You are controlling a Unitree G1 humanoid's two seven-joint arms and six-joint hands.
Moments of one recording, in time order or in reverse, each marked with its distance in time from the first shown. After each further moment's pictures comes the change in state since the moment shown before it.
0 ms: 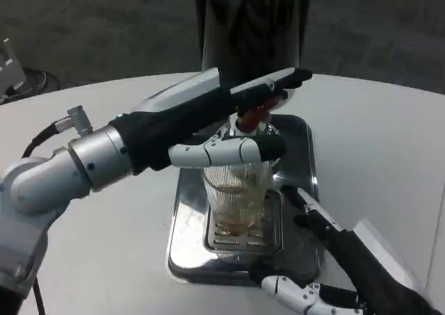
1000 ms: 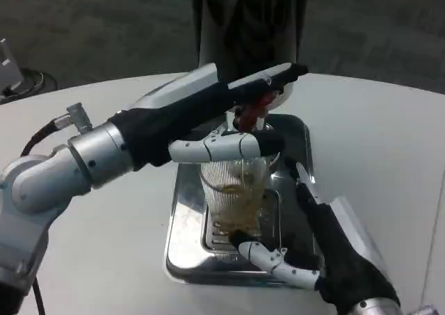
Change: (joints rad) left arm -0.014 -0.002 -0.002 0.026 0.019 -0.015 0.021; right arm -0.204 0.094 0.121 0.276 -0.067 0.057 -0.306
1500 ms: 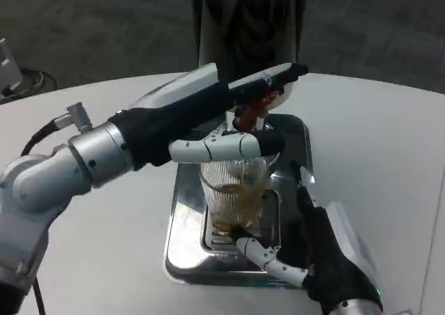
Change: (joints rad) left arm -0.002 0.000 0.000 -0.002 0.000 0.005 -0.002; right arm -0.044 0.041 0.027 0.162 0.001 -0.017 -0.173
